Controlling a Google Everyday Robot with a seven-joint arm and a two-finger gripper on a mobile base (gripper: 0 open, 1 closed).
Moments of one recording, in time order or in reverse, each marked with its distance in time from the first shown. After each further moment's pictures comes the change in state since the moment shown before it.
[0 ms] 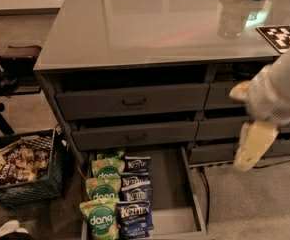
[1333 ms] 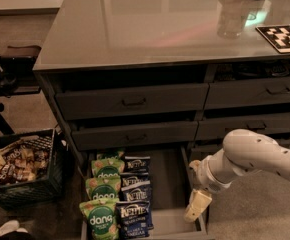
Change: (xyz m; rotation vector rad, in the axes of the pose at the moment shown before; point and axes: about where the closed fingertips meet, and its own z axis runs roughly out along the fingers) arm 0.019 0.069 0.292 -0.218 -0.175 0.146
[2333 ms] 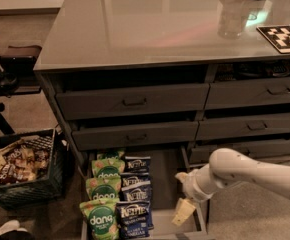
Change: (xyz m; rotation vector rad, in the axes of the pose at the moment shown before) arm 0.011 -0.011 0.099 -0.072 -0.114 0.004
